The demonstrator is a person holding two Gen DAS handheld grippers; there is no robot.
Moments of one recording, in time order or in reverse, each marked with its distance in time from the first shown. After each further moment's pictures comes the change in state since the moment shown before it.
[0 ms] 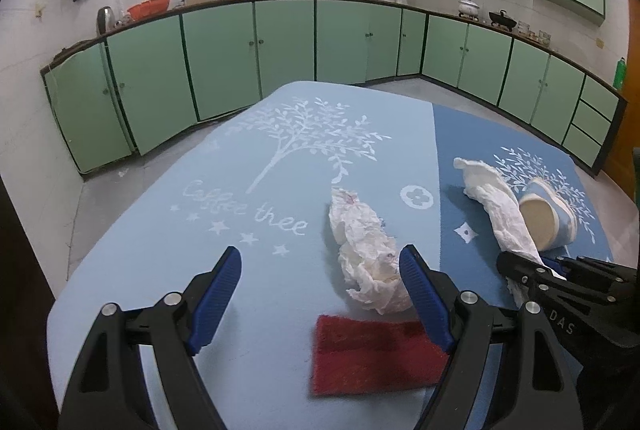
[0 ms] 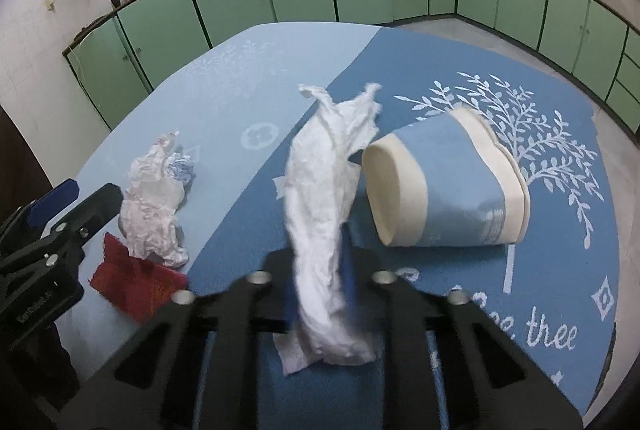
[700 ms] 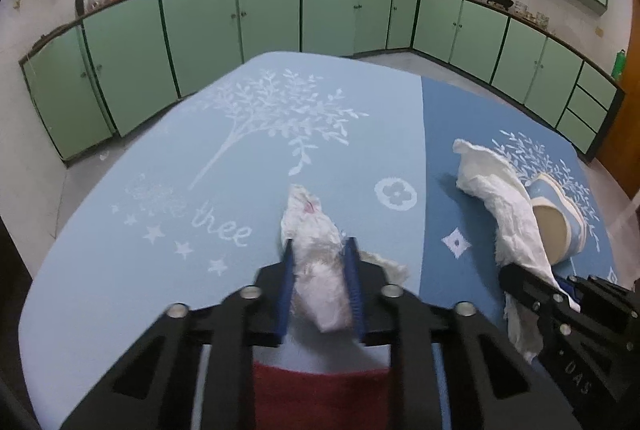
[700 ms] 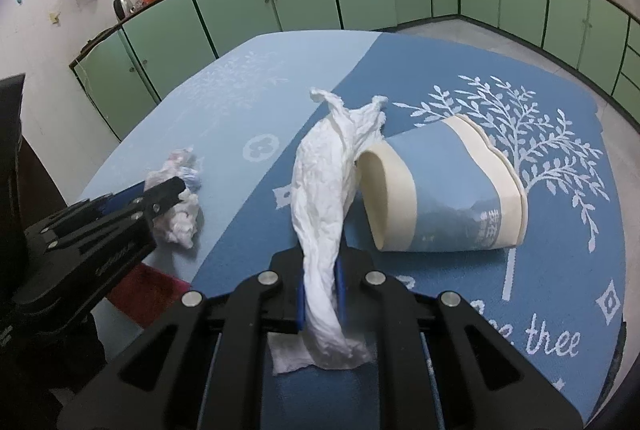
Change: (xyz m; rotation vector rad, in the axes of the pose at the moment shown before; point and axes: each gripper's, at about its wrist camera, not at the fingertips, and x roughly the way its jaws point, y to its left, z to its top) left arm 0.040 -0.023 0.013 0.004 0.096 -0.043; right arm -0.012 -0.016 0.001 0.025 -0.037 0.054
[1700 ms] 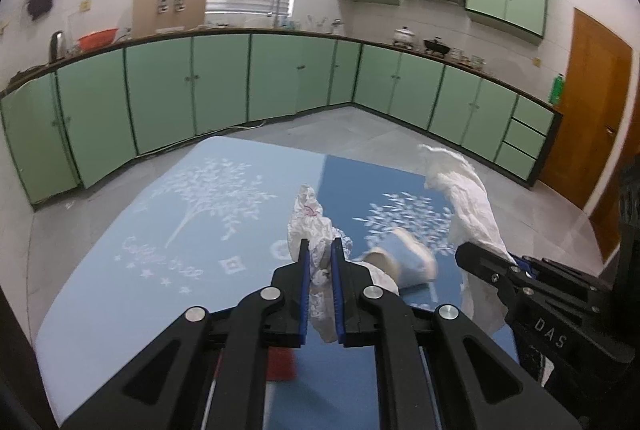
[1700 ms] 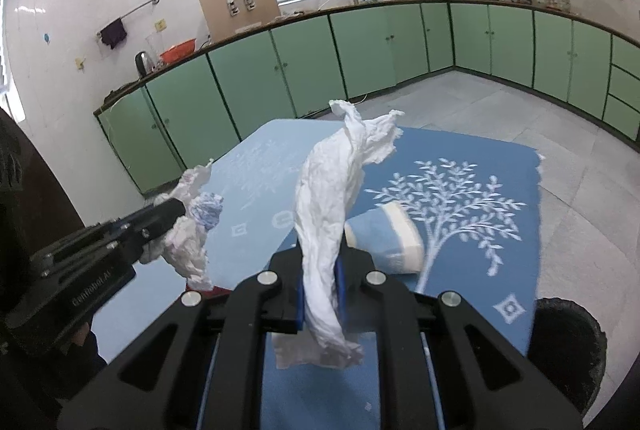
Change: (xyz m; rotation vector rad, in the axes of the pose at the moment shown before) left arm -0.132 -0.052 0.013 0.057 -0.200 -0.203; right arm -0.139 -0.024 0.004 0.028 -0.218 0.017
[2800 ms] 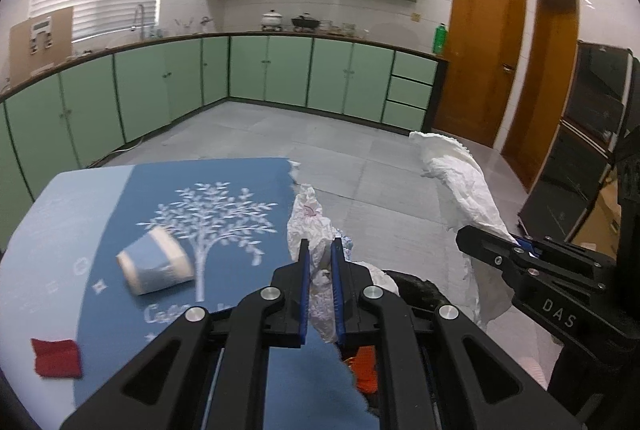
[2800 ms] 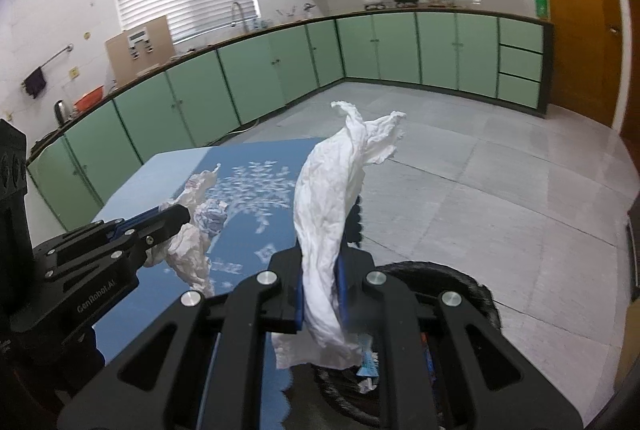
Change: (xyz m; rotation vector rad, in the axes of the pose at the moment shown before) left arm 0.007 -0.213 -0.033 0.249 0.044 -0.347; right arm -0.138 -0.158 -0.069 0.175 -0.083 -0.319
